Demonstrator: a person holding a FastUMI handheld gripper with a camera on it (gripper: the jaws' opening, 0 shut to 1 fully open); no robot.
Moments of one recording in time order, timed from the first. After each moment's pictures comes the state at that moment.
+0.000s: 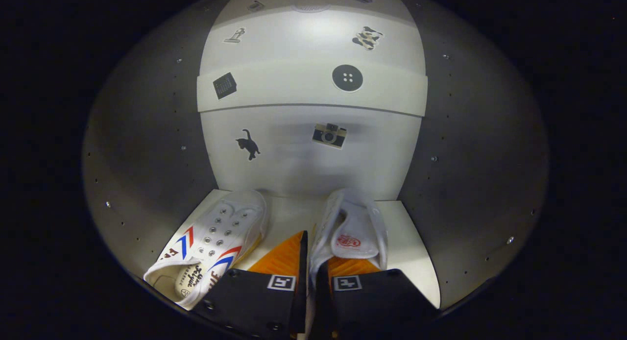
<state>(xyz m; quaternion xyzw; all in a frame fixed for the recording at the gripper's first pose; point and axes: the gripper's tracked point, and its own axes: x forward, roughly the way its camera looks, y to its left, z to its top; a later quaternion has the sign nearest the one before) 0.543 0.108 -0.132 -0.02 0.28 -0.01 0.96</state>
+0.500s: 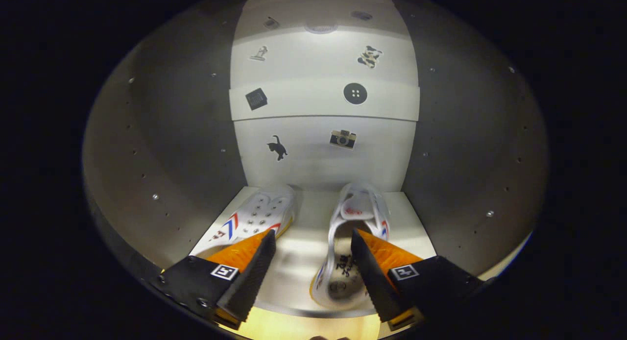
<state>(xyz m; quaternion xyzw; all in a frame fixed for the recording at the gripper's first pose) 0.474 0.127 -0.103 -0.01 0.26 0.00 0.97</state>
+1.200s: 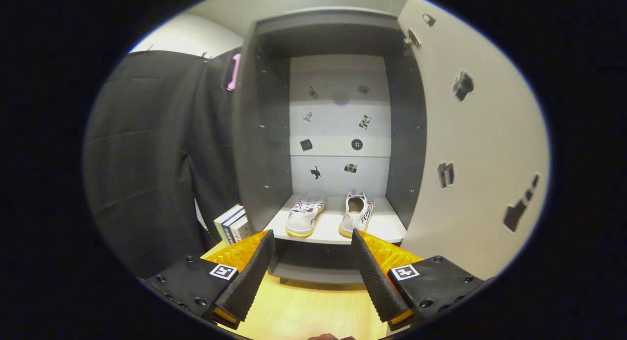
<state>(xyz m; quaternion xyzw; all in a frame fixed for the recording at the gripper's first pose) 0.219 0.188 -0.005 -0.02 0.13 0.05 0.99</state>
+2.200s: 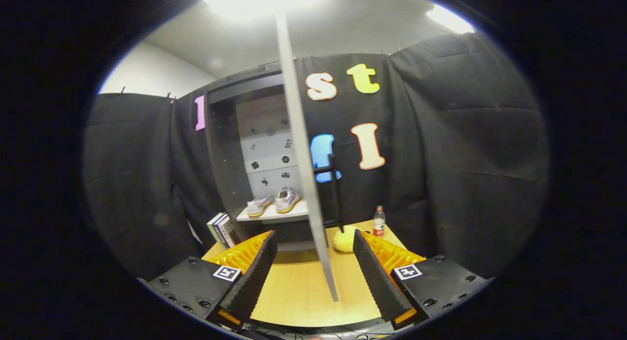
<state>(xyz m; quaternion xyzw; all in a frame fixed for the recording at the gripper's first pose) -0.041 -0.023 0.048 0.07 0.11 -0.09 0.99</state>
